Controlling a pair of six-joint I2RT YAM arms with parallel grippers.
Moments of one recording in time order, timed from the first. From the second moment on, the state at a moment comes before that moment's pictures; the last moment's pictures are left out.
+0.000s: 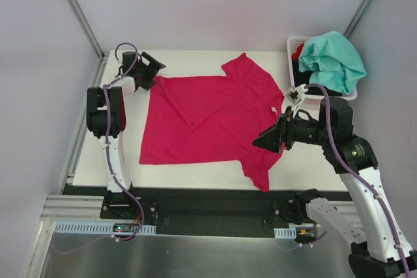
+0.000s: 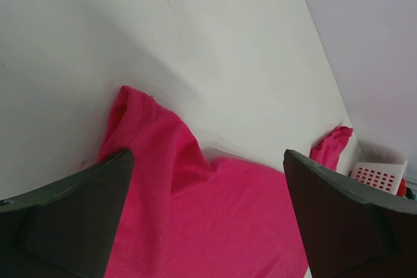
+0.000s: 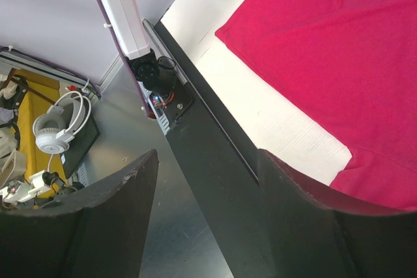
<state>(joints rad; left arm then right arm) 0.04 2.21 1.55 0.05 0.29 -0.98 0.33 0.78 1.08 -0.79 -0.85 0.29</state>
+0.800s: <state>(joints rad) 0.12 2.25 1.63 -0.03 0.19 -0.87 0.33 0.80 1.08 -0.80 -0.83 0.29</state>
